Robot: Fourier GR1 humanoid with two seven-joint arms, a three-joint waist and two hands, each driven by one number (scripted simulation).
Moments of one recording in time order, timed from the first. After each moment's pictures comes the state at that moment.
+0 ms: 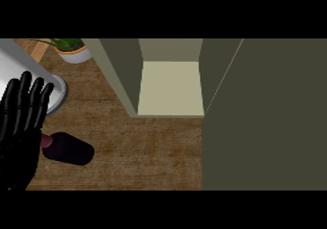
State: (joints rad) left arm 0.01 0.10 -0.03 -2.10 0.03 -0.01 0.00; right arm -0.01 -0.12 0.02 -2.10 -0.01 0.01 0.01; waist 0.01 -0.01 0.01
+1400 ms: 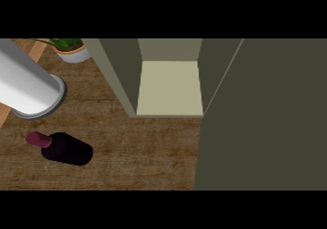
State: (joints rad) left arm 0.20 0.65 0.49 -2.03 1.51 -0.43 0.51; right arm 0.30 -0.13 0.29 -2.45 -0.16 0.08 0.30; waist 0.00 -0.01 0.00
